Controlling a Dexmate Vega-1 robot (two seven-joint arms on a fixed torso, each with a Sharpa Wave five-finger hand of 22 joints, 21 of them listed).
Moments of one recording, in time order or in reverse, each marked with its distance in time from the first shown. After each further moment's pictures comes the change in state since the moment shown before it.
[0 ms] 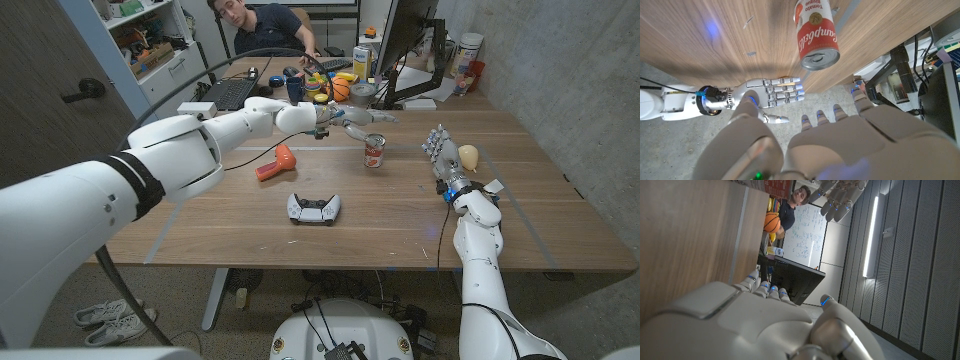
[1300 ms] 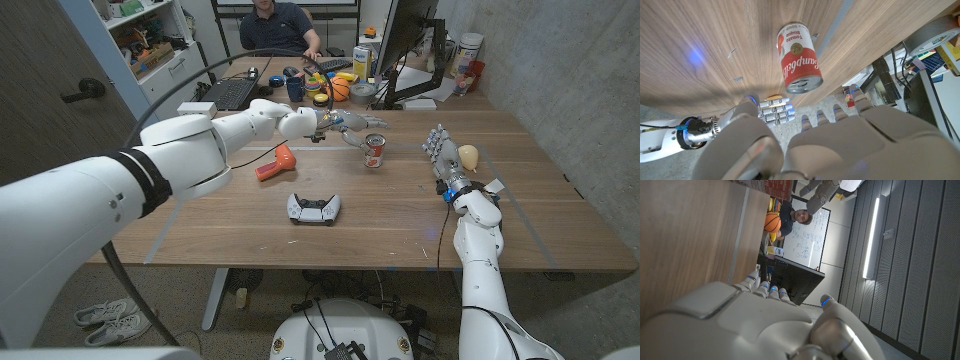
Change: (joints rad) left arm -0.027 -0.057 0.094 0.112 0.074 0.067 0.109; left_hand 0.004 0.004 -0.017 0.011 0.000 0.000 0.000 0.000 0.000 0.000 0.000 0.007 0.000 0.000 0.000 0.003 0.005 -0.010 -0.003 0.000 0.000; right arm -0.014 0.005 -0.009 -0.026 -0.013 -0.006 -0.013; right_hand 0.000 0.000 -0.004 -0.004 0.000 0.000 0.000 0.000 -0.002 0.000 0.000 0.000 0.000 0.002 0.002 -0.006 -0.002 0.000 0.000 -0.007 0.000
